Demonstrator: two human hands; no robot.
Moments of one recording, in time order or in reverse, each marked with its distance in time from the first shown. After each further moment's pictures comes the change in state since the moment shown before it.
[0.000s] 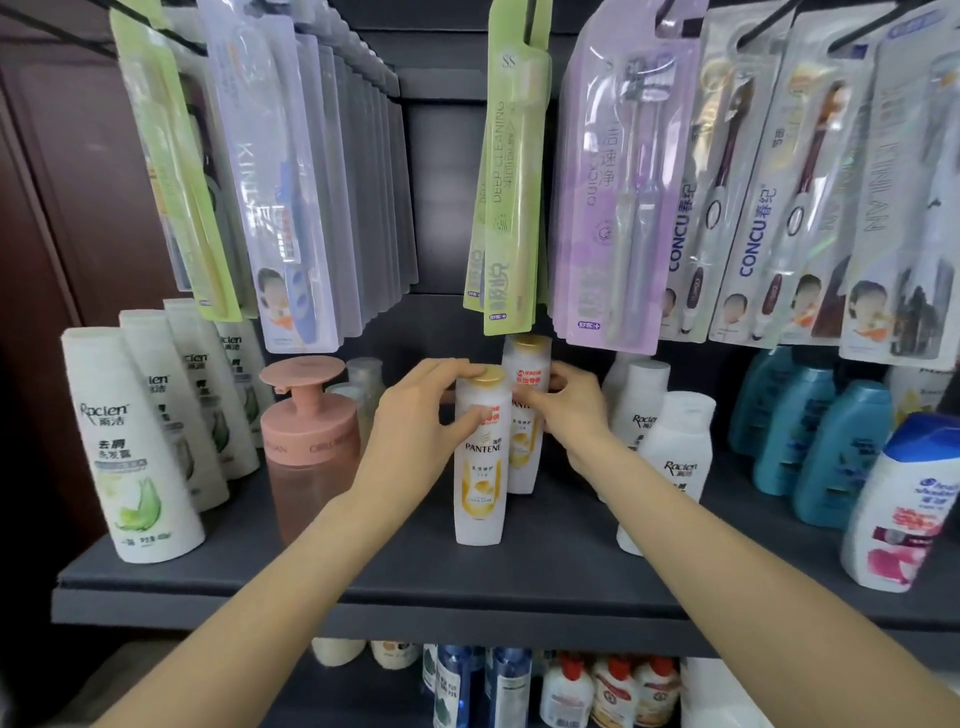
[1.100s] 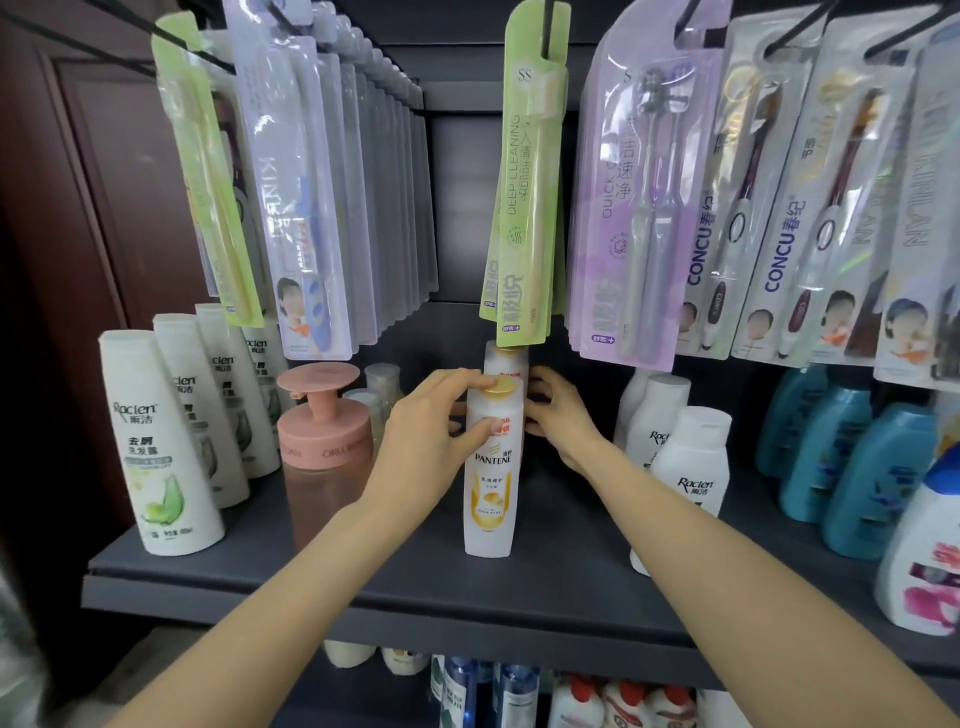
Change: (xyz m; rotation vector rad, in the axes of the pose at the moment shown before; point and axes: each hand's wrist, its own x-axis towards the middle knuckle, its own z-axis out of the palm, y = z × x) left_hand -0.002 0.003 0.001 -0.063 -0.012 -0.048; right_hand 0.033 0.019 0.019 0.082 -0.286 0.018
